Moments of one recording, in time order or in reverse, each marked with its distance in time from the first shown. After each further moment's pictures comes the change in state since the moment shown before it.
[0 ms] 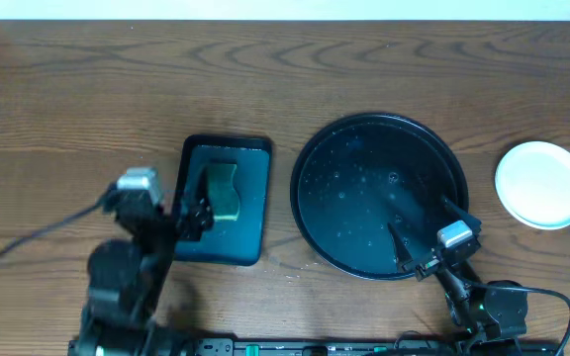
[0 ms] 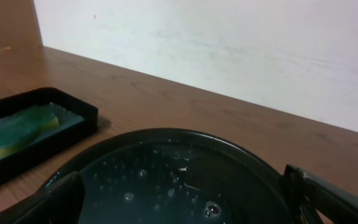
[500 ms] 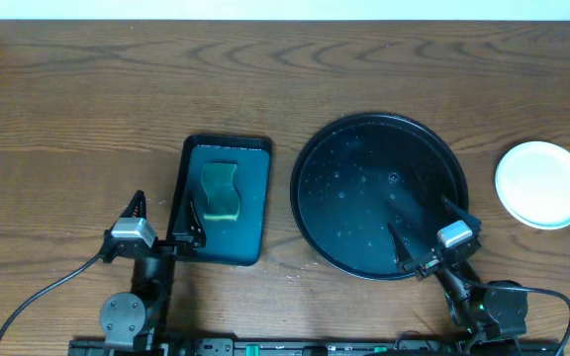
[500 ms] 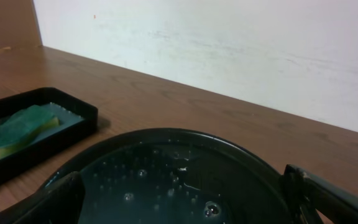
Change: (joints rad) left arm 0.098 -0.454 -0.428 0.269 -0.007 0.039; right arm 0.000 0.000 0.000 -0.001 0.000 0.000
